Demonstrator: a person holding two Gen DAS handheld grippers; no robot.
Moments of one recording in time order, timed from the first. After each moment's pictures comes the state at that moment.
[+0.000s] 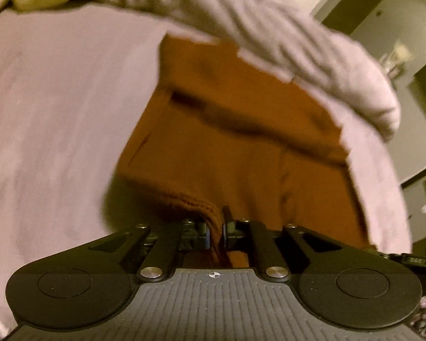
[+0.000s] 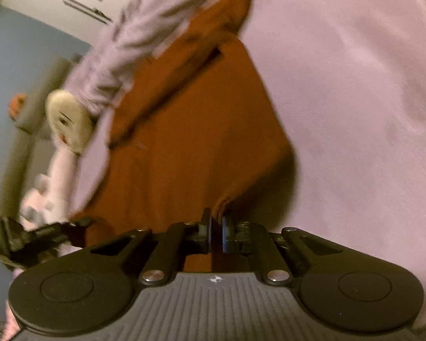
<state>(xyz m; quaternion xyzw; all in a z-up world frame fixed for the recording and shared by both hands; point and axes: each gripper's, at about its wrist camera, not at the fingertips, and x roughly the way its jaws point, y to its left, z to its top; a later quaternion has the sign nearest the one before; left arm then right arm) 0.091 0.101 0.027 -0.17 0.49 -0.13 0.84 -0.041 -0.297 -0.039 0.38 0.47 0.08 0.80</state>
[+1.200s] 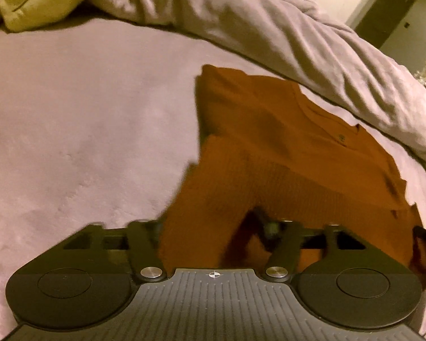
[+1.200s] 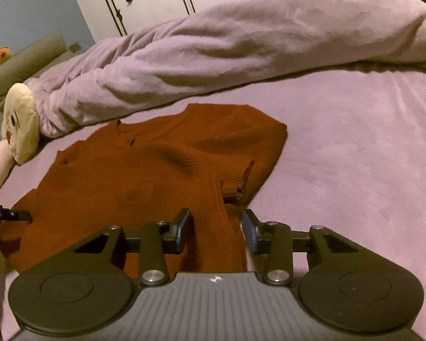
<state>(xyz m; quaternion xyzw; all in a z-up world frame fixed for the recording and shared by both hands) 0.225 0.127 -0.049 -0.14 0.48 -0.06 0.86 0.128 -0.296 -0.028 0.13 0.39 0.02 0.91</state>
